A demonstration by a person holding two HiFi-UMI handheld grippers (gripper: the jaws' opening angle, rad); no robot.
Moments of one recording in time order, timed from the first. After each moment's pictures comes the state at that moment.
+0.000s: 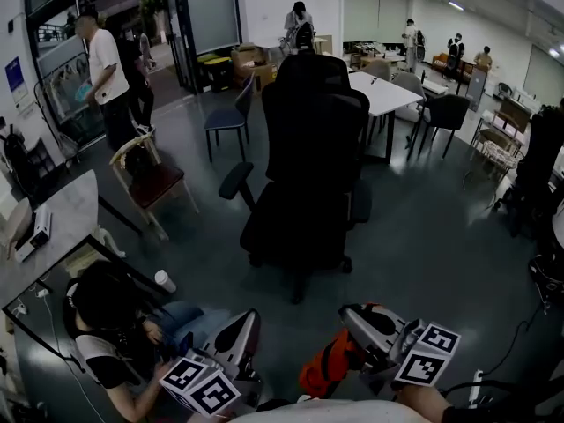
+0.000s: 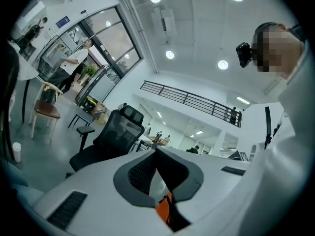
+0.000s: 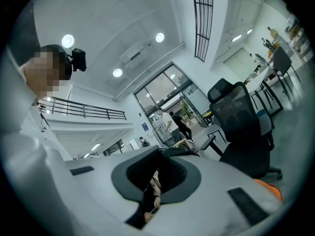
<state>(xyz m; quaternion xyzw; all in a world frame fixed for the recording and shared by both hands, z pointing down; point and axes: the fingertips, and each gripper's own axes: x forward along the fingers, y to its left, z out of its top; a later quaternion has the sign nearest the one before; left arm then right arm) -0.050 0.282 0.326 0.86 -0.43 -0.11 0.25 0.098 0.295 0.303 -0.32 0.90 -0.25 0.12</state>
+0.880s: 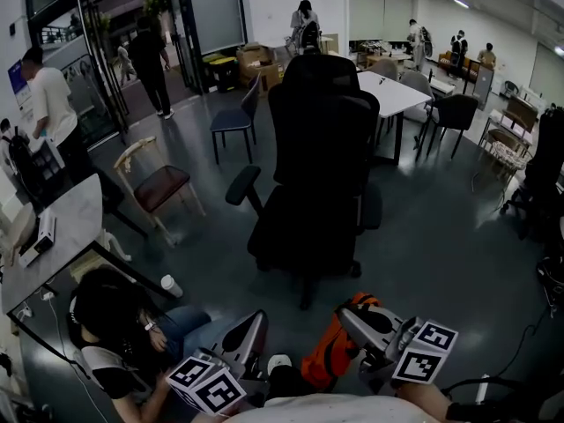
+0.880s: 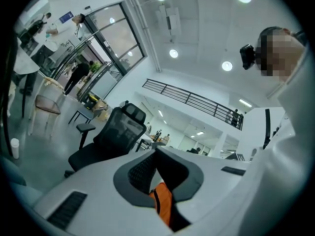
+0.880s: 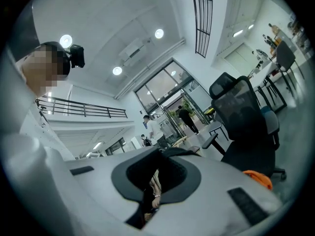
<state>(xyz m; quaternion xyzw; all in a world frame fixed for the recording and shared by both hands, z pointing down) -0.053 0.243 0.330 0.86 -0.42 -0.11 0.27 0.077 0.252 0.311 -0.31 0.91 -0.26 0.11</state>
